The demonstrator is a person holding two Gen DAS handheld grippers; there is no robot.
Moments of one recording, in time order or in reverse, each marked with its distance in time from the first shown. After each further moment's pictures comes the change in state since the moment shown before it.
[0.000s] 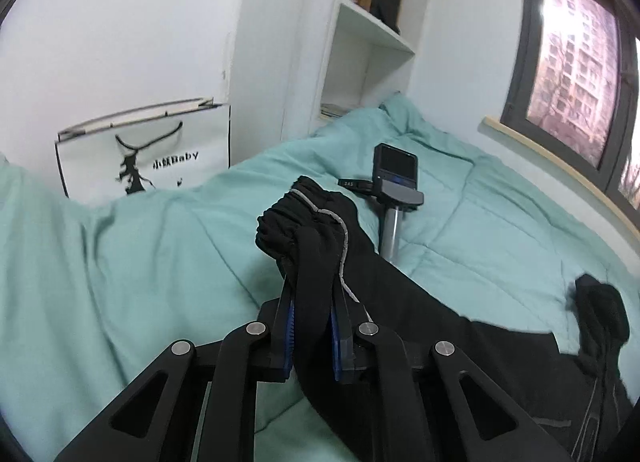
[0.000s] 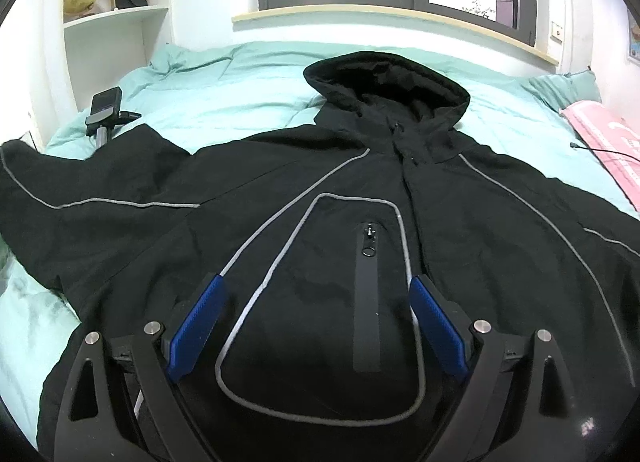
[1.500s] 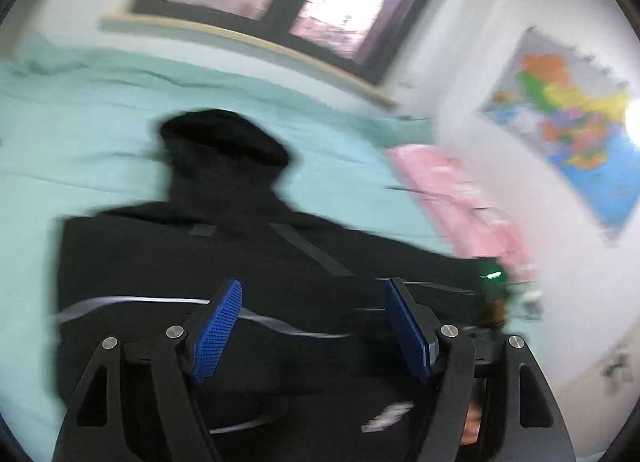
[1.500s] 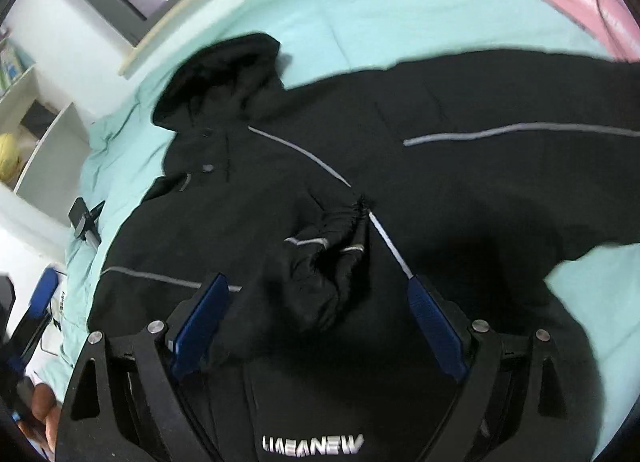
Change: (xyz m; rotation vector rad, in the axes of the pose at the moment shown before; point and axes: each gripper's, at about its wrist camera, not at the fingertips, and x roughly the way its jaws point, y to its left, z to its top) left arm -0.172 -0.342 -0.154 0.405 0.325 -0.905; right arm -0.025 -0.270 0.005 0.518 0.295 0.160
